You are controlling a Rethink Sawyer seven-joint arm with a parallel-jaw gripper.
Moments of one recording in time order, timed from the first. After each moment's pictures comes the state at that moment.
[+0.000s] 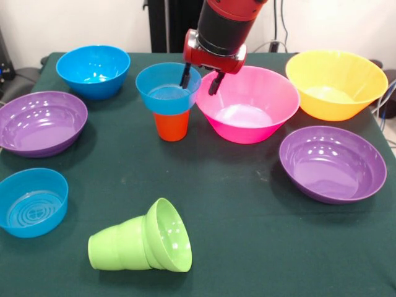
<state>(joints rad) -0.06 -0.50 -0.20 1.56 -0.15 0.68 1.78</state>
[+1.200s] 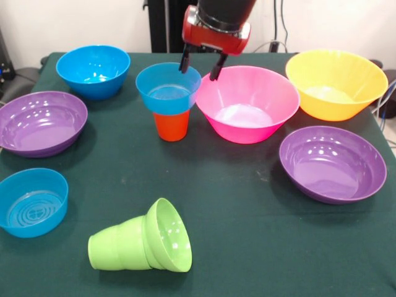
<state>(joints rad) -0.06 -0.60 -0.20 1.56 -0.15 0.74 1.78</state>
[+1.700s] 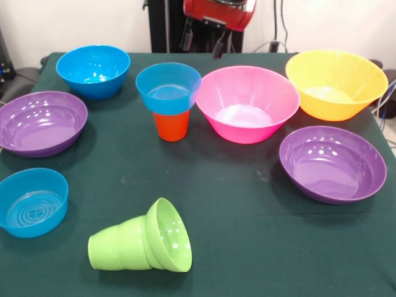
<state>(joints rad) -0.06 -0.68 -0.19 1.55 -0.14 0.84 1.78</state>
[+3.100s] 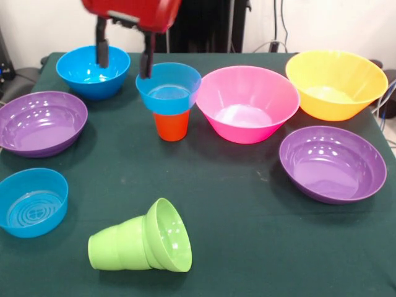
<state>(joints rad) -0.35 -0.65 0.03 1.22 -0.18 0.92 1.78</state>
